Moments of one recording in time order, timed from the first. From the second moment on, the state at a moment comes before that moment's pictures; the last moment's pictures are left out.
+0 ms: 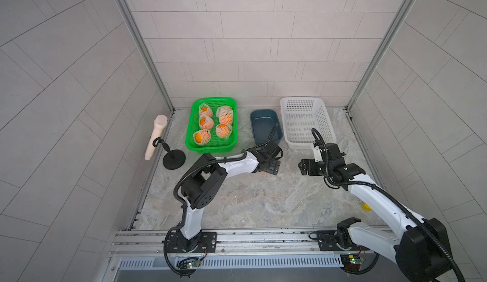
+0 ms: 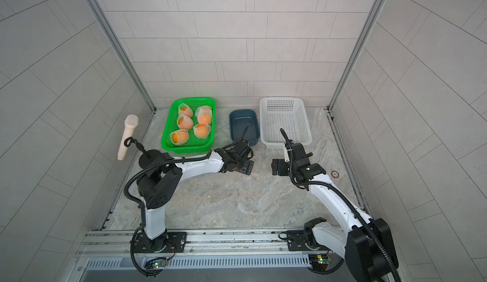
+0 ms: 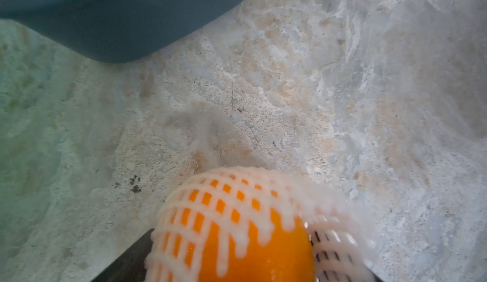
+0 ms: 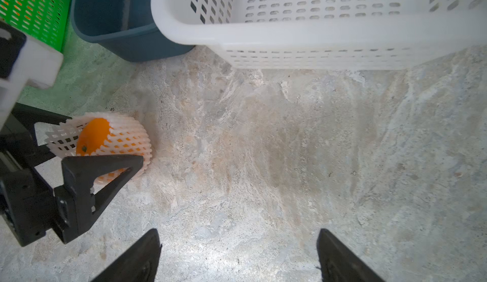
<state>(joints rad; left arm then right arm) -0.84 1.94 1.28 -0.42 -0.17 -0.43 0.28 1.09 0.70 -0.49 -0.06 0.30</state>
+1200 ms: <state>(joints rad) -0.70 1.51 0.84 -0.26 -0.02 -0.44 0.54 1.33 0.88 -0.48 0.00 0.28</state>
